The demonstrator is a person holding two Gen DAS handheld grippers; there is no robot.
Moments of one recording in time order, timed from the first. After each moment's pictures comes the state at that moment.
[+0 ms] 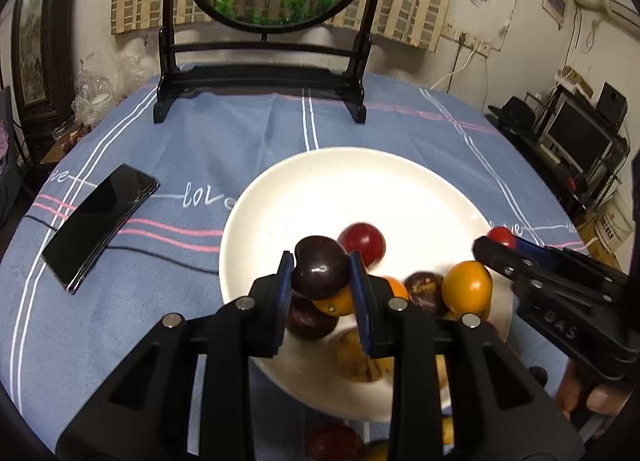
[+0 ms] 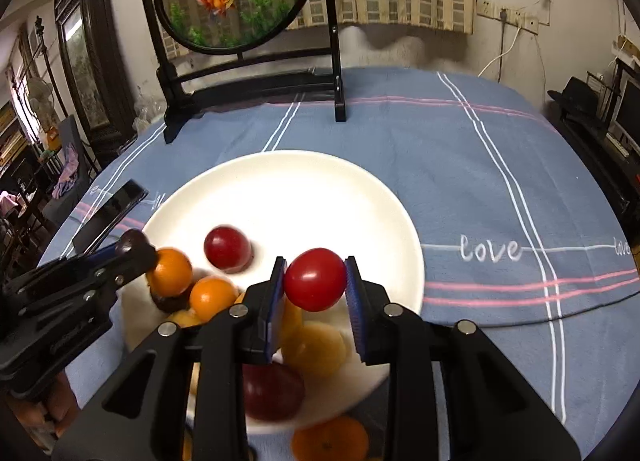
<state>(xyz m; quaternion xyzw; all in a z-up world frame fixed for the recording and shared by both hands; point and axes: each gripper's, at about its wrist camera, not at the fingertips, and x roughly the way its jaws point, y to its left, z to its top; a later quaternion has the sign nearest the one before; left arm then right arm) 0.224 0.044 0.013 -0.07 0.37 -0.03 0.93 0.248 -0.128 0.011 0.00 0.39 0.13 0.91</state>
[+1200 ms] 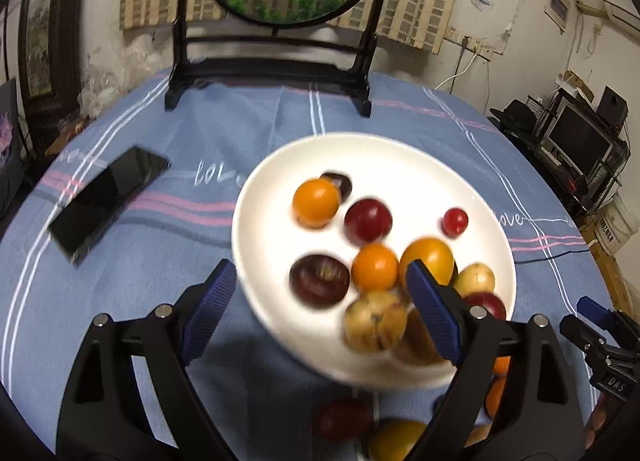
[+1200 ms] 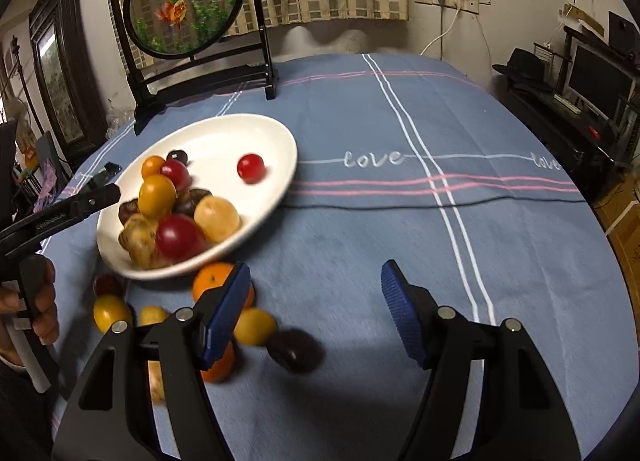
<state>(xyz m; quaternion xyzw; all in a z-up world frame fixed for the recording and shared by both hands) 0.197 0.051 -0.001 -0.09 0.38 -0.03 0.92 0.143 -0.218 -0.003 0.03 0.39 0.07 0.92</state>
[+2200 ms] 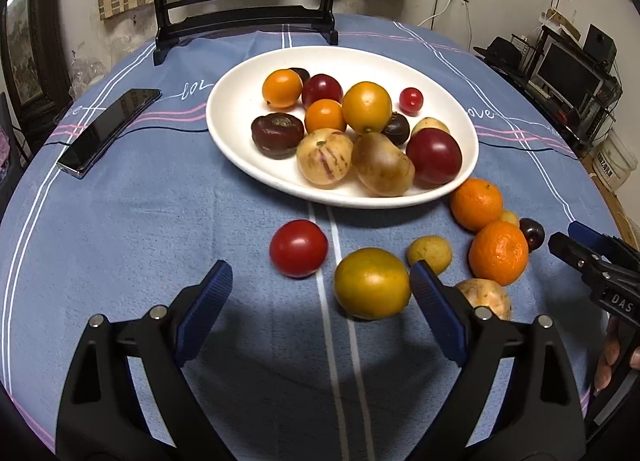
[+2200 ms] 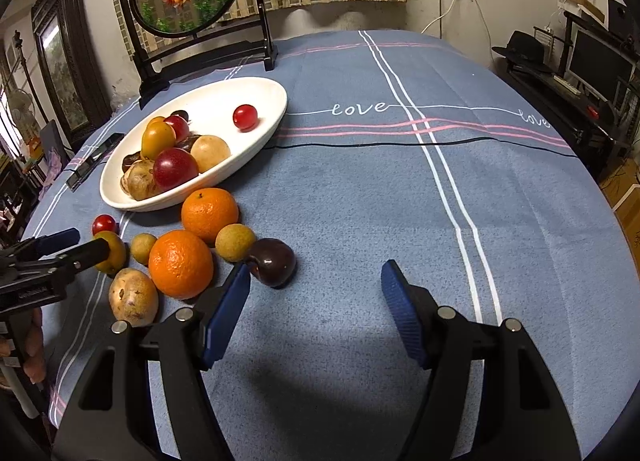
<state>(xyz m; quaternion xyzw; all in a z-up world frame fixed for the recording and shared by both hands) 0.120 0.011 -0.027 -0.02 0.44 -0.05 0.90 0.105 -0.238 -0.026 0.03 0.41 0.09 0.91</state>
